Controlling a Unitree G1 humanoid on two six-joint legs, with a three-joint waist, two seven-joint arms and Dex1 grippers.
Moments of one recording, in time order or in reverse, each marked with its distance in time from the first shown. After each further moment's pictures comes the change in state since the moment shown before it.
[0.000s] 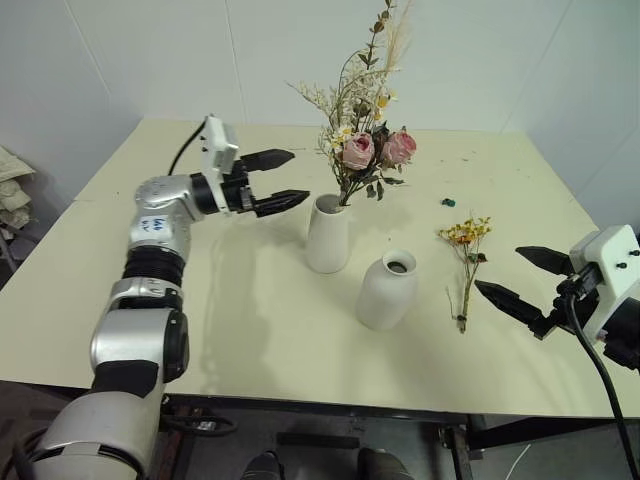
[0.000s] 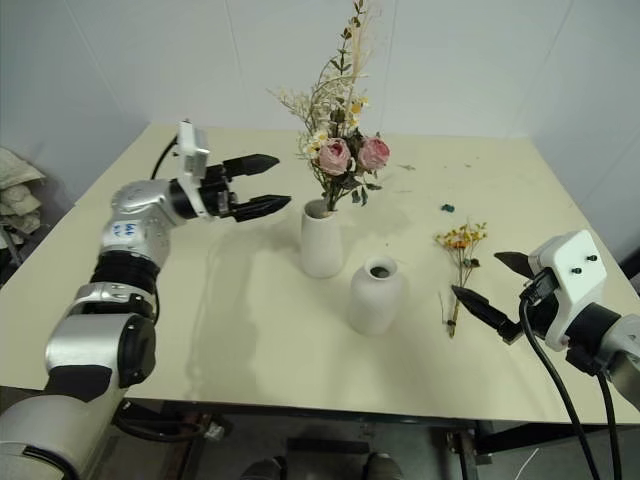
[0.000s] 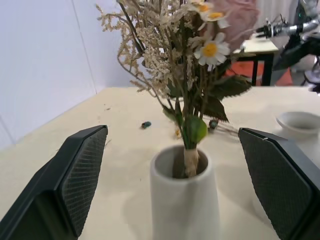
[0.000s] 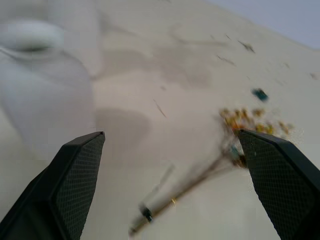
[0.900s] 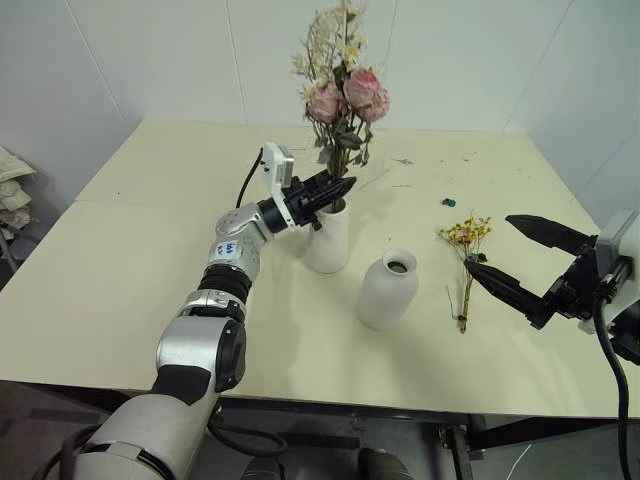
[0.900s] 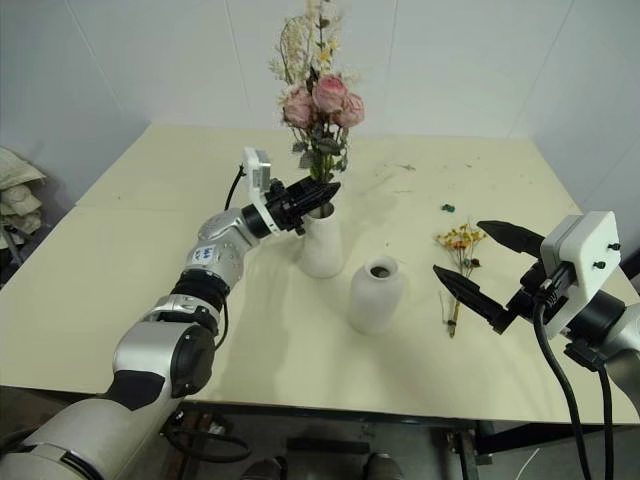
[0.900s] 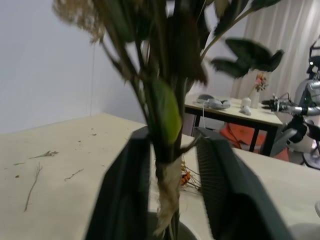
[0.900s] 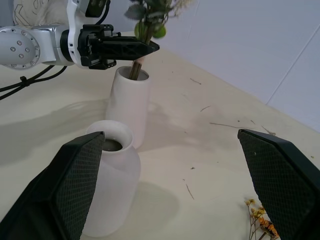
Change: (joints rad) left arm -0.020 -0.335 0.048 0.135 -0.029 -0.071 0.277; right arm -0.057 0.052 -0.055 -0.090 0.115 -0.183 0.119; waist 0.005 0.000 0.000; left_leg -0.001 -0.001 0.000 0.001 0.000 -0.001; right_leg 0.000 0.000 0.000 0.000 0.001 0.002
